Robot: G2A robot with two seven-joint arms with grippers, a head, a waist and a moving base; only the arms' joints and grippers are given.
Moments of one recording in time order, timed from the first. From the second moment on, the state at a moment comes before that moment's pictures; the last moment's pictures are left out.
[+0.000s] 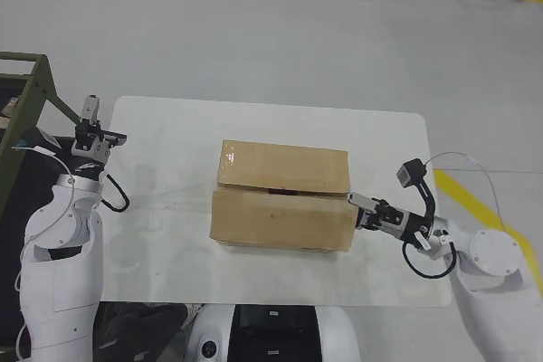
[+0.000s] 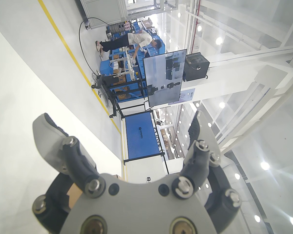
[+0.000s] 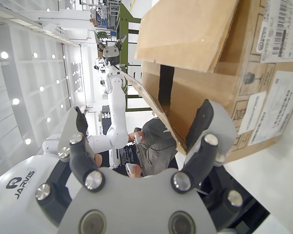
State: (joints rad) left arm 1.46 -1.20 -1.88 -1.71 -0.22 -0.11 -0.33; right arm -1.51 -1.08 1.52 -1.89 0.29 0.02 1.02
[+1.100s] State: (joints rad) left arm 1.46 -1.20 -1.88 -1.71 -0.22 -0.11 -0.33; right arm -1.68 -1.04 1.55 -2.06 0.42 0.00 1.37
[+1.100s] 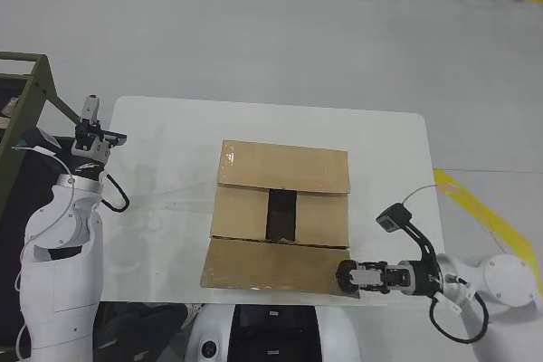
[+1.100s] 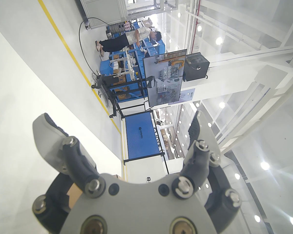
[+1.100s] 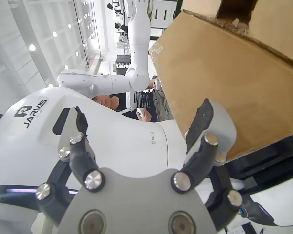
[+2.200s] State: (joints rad) left arm 1.46 -1.20 -1.88 -1.71 -0.22 -0.11 -0.33; right arm -1.63 -1.01 1.41 -1.89 0.23 0.06 1.21
